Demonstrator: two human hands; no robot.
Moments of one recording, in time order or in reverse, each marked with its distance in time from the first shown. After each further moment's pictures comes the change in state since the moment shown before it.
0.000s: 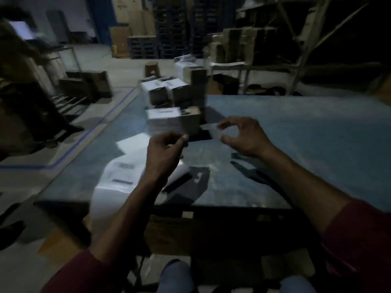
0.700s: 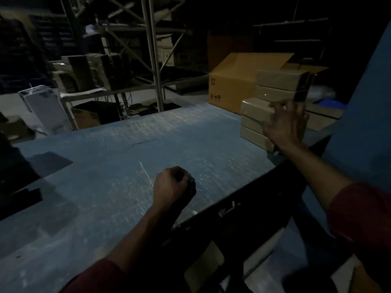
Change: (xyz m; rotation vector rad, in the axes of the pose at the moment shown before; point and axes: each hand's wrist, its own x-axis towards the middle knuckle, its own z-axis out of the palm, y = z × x) left_hand -0.099 0.042 0.380 0.179 -0.644 0.071; right_hand -0.234 0.234 -0.380 -0.994 0.695 0.746
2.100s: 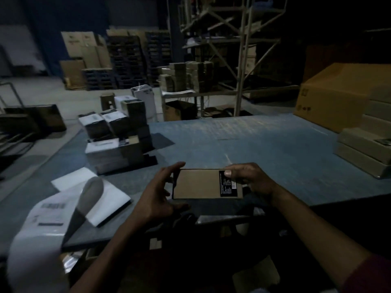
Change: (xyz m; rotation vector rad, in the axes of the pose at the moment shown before) left_hand -0.126 -0.096 -0.245 0.086 0.104 0.276; right_hand -0.186 -0.257 -0.019 1.371 -1.206 -0.094
